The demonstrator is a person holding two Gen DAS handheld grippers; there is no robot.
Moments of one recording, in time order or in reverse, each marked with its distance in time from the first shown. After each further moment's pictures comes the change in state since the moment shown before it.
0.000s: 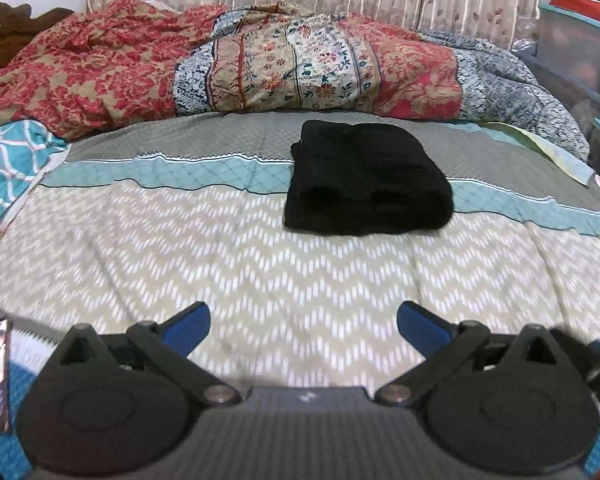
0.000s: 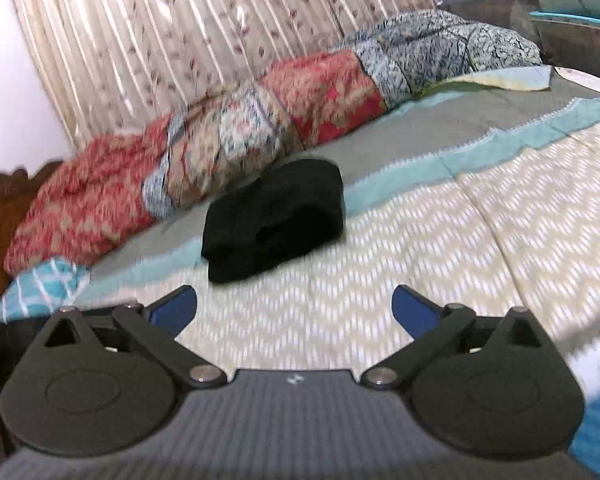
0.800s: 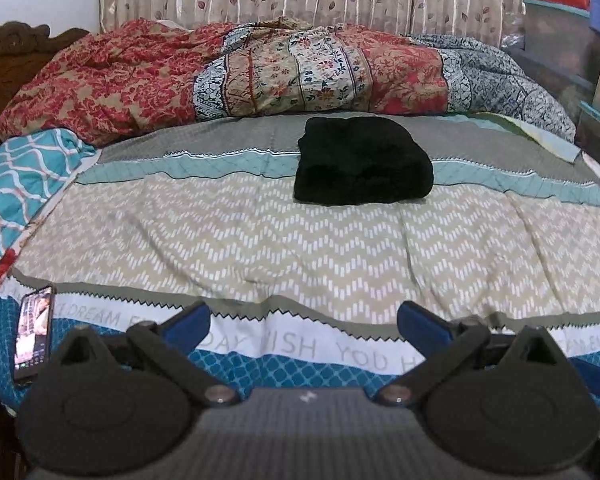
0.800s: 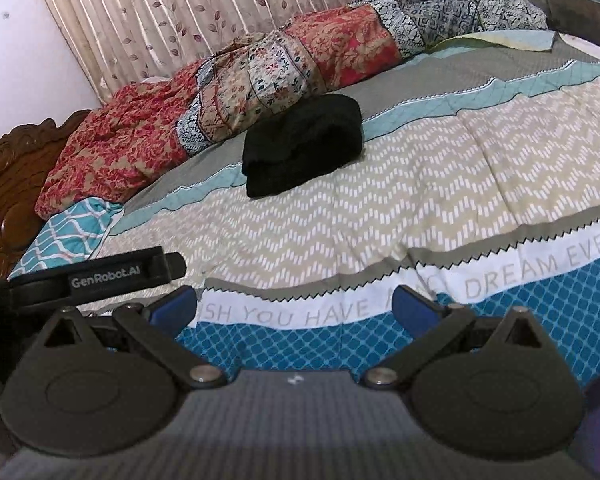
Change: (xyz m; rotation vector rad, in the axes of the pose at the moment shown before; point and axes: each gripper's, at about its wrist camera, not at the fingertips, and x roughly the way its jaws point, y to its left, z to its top) left arm -0.066 -0.009 -0.055 0.047 -0.027 0.051; right arm -0.063 0.011 -0.051 0.002 0.106 0.078
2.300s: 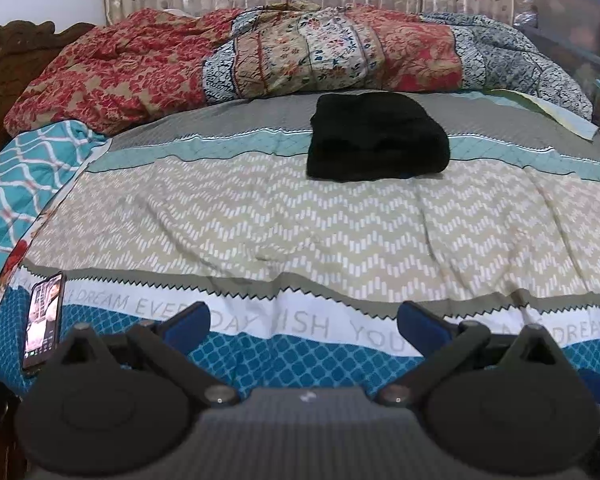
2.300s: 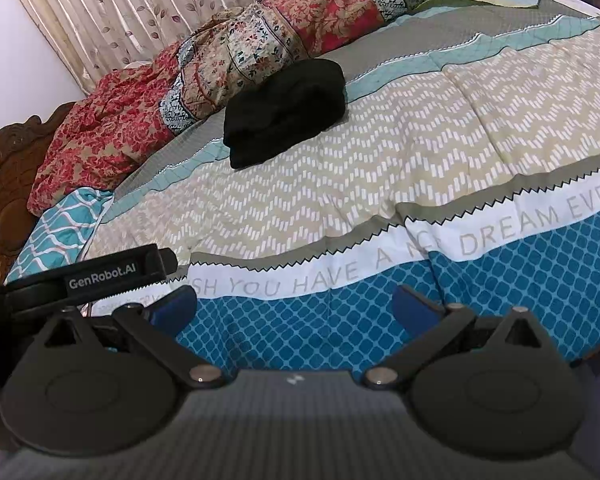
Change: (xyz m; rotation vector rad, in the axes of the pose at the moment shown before) left arm 0.013 -0.004 -0.011 0.016 0.055 0.059; right arm 0.008 -0.008 -0.012 0.074 0.083 -0.017
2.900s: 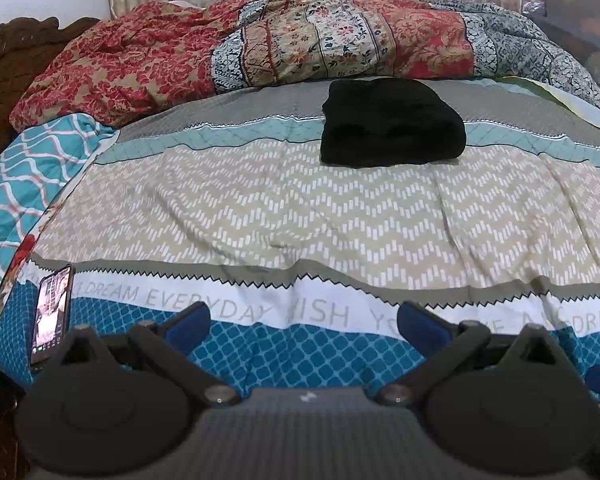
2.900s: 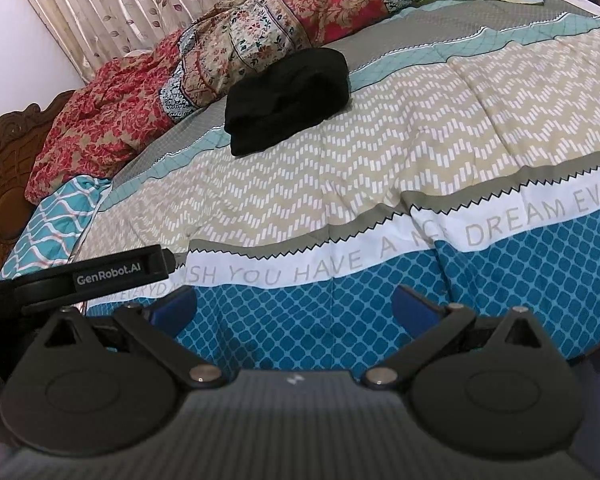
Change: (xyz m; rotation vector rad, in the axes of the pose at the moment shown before) left arm 0.008 0.006 -0.003 0.013 0.028 0.028; right arm 0.006 0.004 -0.004 -0.009 0.021 -0.009
